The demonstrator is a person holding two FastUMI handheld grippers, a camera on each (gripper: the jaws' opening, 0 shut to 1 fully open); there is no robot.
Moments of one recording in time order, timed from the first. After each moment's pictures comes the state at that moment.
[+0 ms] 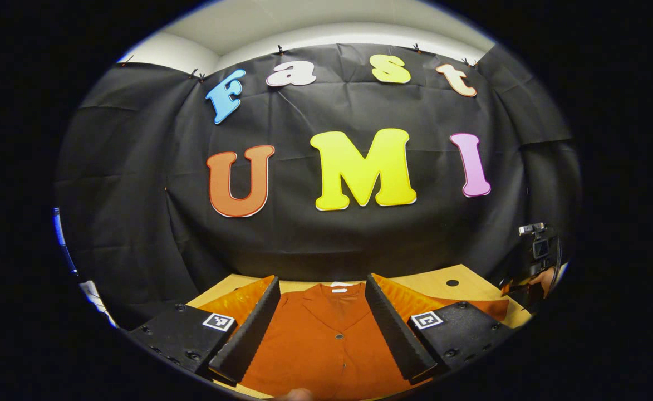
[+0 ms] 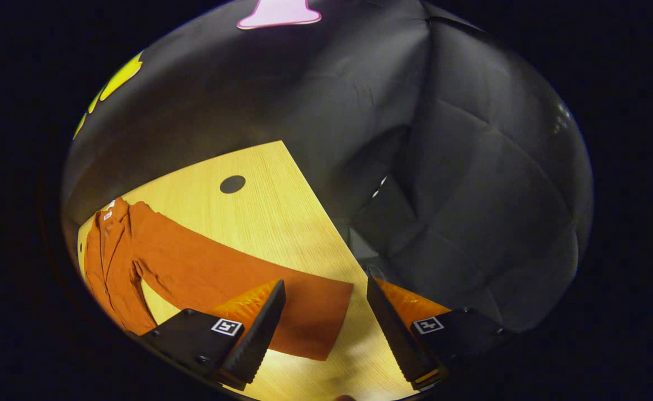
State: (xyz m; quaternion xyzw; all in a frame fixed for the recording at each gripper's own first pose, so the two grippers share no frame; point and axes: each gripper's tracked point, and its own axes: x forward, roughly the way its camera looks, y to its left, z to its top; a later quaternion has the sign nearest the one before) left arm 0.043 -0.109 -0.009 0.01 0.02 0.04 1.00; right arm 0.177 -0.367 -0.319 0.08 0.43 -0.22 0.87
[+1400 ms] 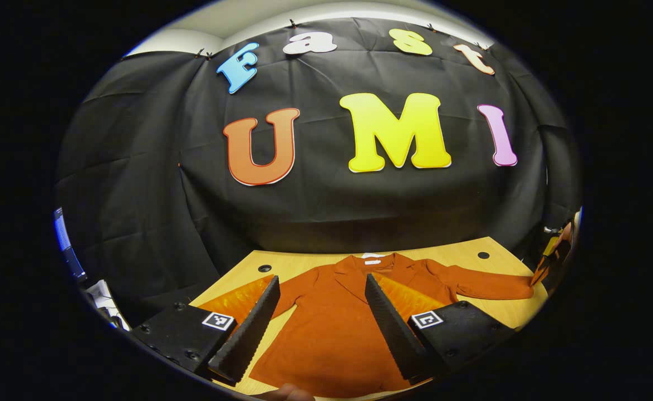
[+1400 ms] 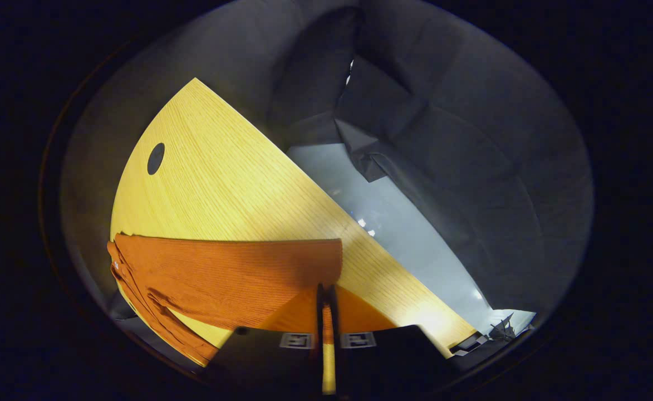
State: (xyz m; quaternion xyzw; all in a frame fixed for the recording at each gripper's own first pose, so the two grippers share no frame) left arm 0.051 -0.029 -0.069 0.03 0.11 0.08 0.99; right arm 0.161 -0.362 -0.384 0.31 0.63 -0.24 0.68
